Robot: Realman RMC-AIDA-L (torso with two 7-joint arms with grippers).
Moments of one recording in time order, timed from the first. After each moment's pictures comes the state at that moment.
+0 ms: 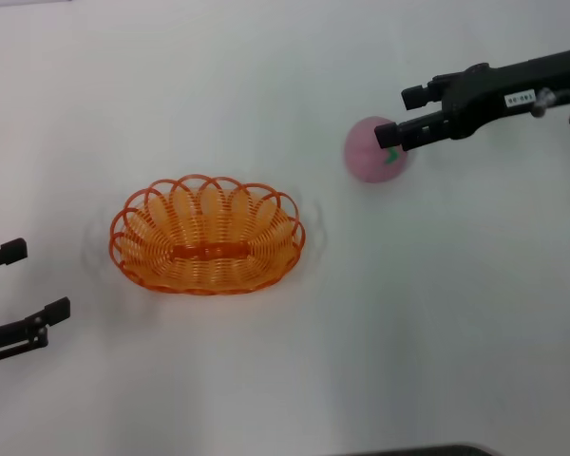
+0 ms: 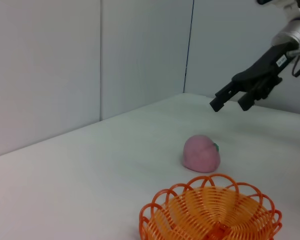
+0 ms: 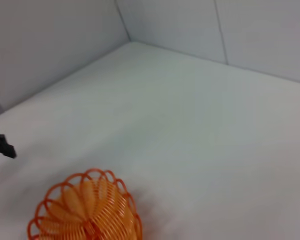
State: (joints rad) left arm -0.22 -2.17 0.27 0.90 2.24 1.85 -1.02; right arm 0.62 2.04 -0.75 -0.87 -2.25 -1.55 1.85
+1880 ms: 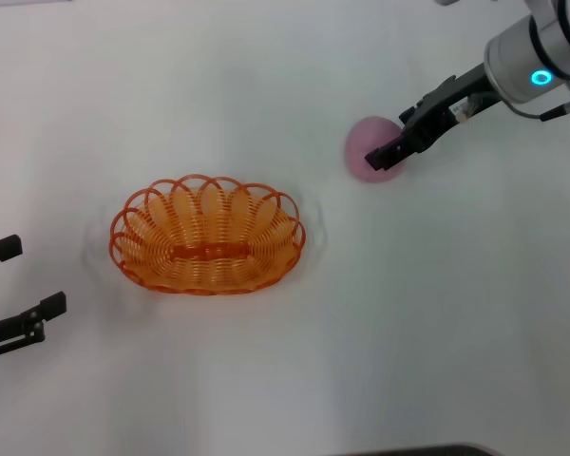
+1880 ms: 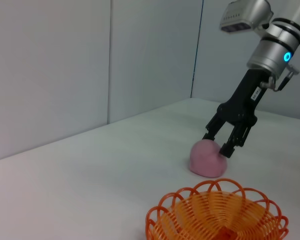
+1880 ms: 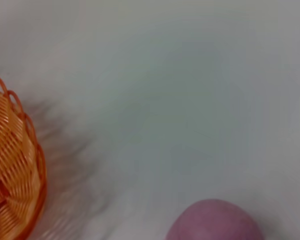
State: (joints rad) left arm -0.22 -2.17 0.24 0.90 2.23 1.85 -1.03; right arm 0.79 2.09 -0.97 -0.82 -2.61 -1.31 2.14
